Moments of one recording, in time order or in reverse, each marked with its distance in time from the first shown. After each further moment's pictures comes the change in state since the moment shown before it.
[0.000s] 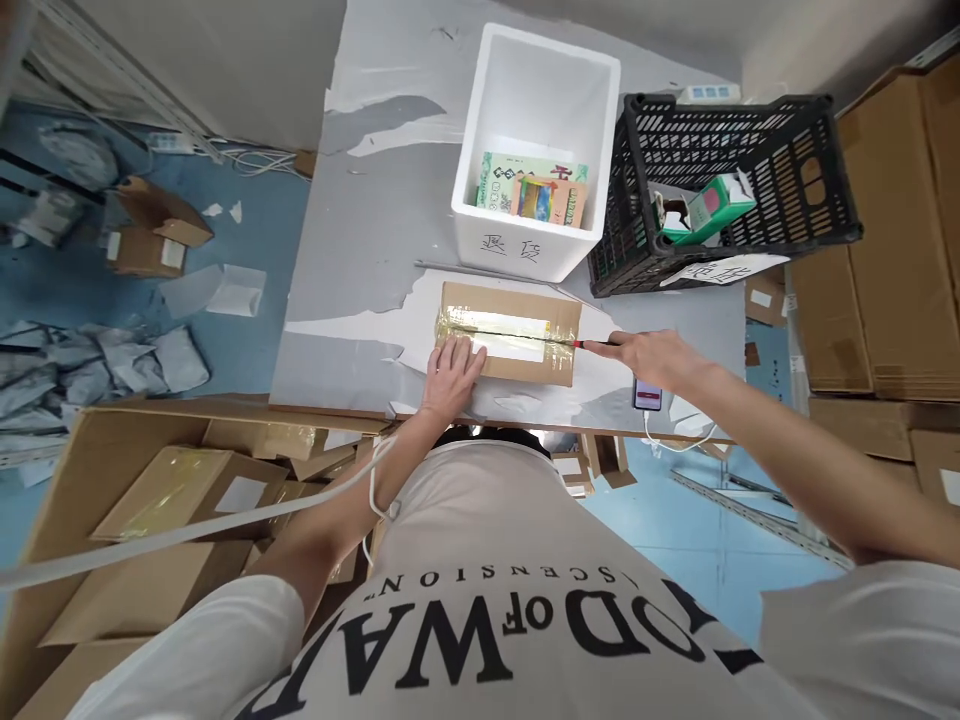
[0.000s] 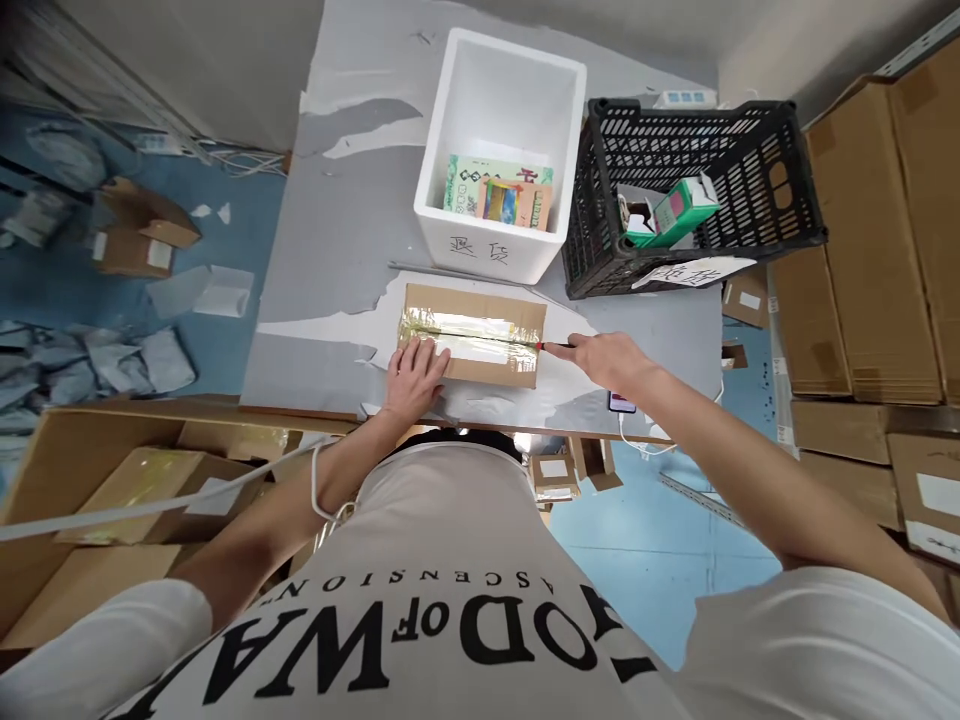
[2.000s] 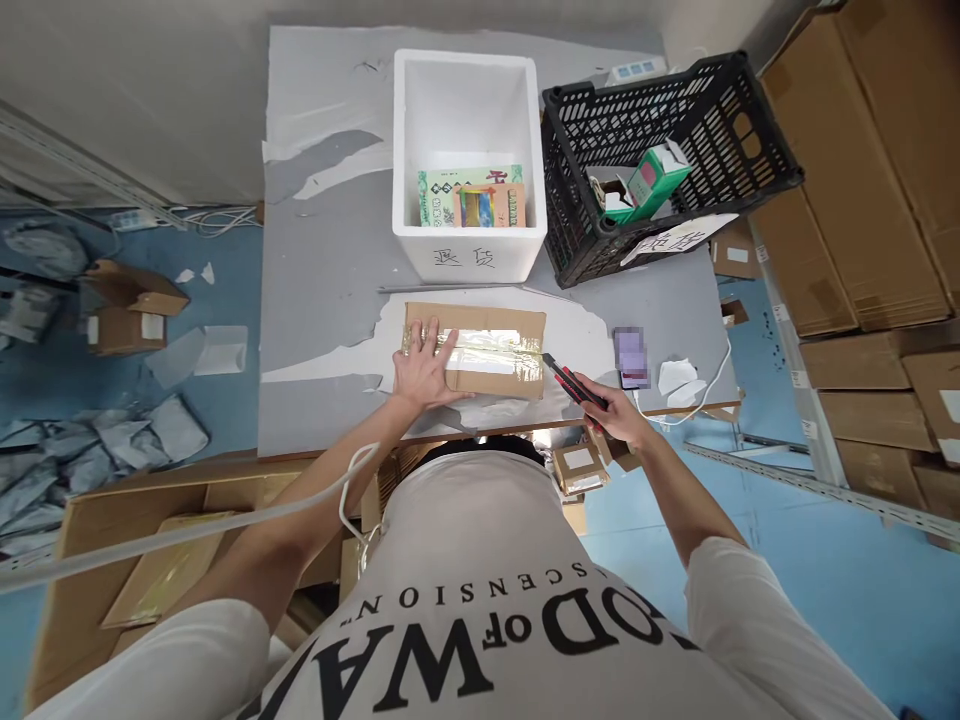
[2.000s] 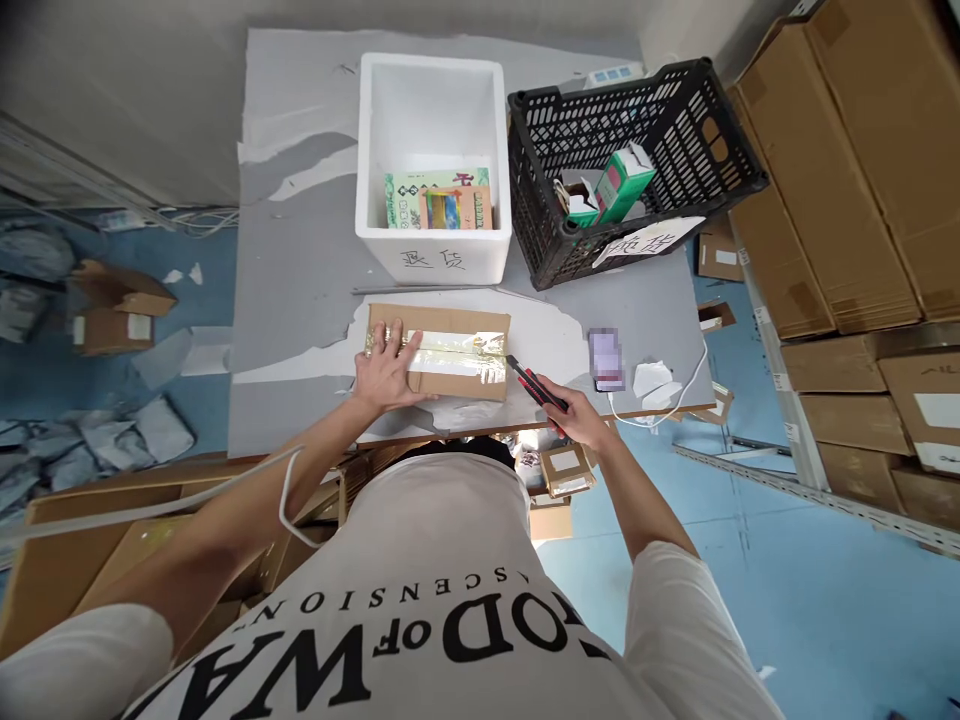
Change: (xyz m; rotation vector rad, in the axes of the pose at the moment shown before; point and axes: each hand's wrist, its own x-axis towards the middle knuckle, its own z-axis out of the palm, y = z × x) left_hand 0.058 -0.003 -0.050 0.120 -0.306 0.011; right_hand -0.038 -0.090 0.133 1.935 0.308 0.268
